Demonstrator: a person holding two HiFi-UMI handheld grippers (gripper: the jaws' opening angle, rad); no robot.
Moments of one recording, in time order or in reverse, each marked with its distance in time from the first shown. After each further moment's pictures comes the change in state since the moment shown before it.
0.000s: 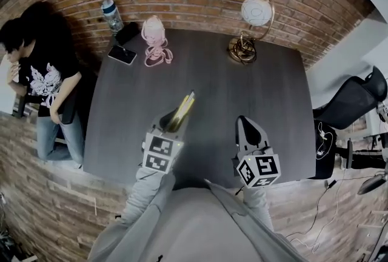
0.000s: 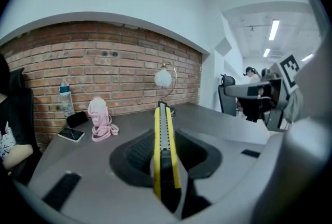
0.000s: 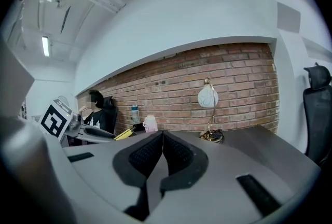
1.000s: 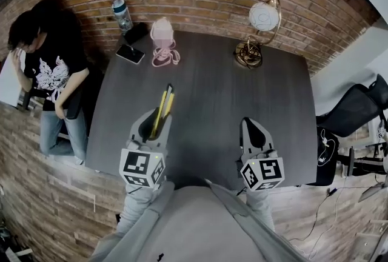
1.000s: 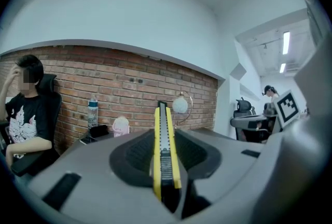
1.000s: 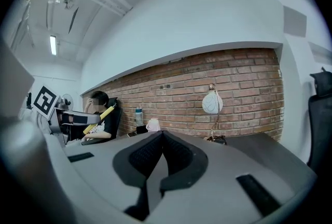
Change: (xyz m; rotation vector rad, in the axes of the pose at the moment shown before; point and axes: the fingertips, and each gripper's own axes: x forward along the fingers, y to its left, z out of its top) left arm -0.092 0.043 0.047 -0.135 -0.251 0.189; right arm -0.004 0.011 0.017 -0.047 -0.031 0.044
